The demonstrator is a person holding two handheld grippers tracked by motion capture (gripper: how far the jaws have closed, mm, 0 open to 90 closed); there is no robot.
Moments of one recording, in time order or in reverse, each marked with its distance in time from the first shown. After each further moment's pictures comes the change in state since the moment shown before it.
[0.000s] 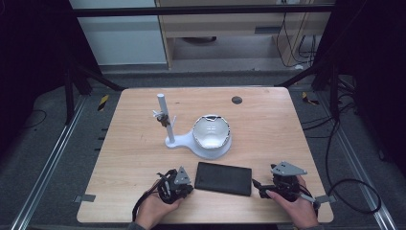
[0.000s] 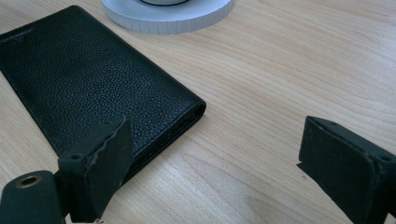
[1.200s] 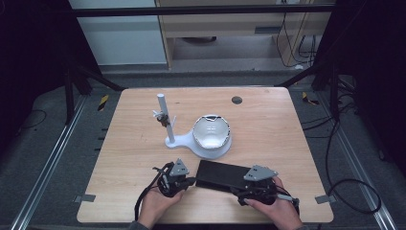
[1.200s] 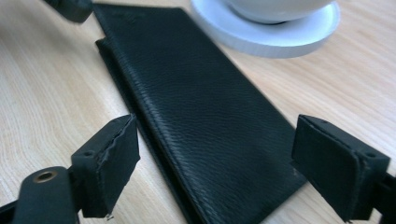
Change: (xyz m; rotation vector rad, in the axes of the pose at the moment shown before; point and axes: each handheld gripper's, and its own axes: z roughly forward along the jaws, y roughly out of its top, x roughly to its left) left arm 0.009 0.014 -0.011 -0.142 -0.019 -0.097; right arm 0.062 0.030 0.019 0.061 0.128 -0.179
